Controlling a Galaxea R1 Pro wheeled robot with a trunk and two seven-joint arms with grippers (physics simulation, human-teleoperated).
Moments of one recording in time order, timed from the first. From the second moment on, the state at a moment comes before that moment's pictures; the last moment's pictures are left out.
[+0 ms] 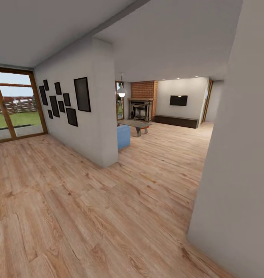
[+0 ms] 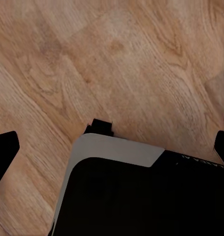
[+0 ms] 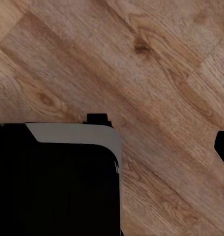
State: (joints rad) left arm -0.23 0.01 -0.14 0.00 0.42 -0.03 0.06; right arm -0.16 0.00 0.24 0.02 -0.21 -0.14 -0.10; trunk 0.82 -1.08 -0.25
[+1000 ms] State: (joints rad) left arm -0.23 0.01 -0.14 0.00 0.43 -0.02 0.05; right arm -0.16 0.02 0.22 0.02 -0.09 -0.14 -0.10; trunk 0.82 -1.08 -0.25
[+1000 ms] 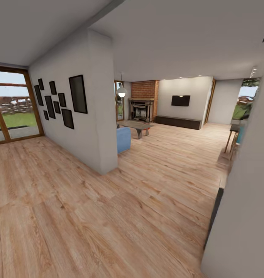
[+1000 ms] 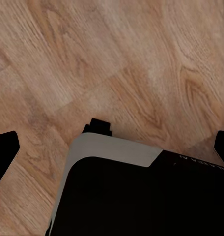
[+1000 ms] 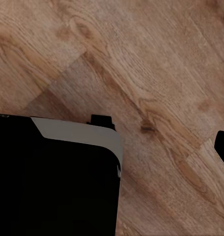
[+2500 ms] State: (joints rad) left arm -0.23 0.01 -0.14 0.00 0.43 -0.03 0.05; right arm -0.16 0.01 0.23 0.02 -0.07 -0.14 -0.10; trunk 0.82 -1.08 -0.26
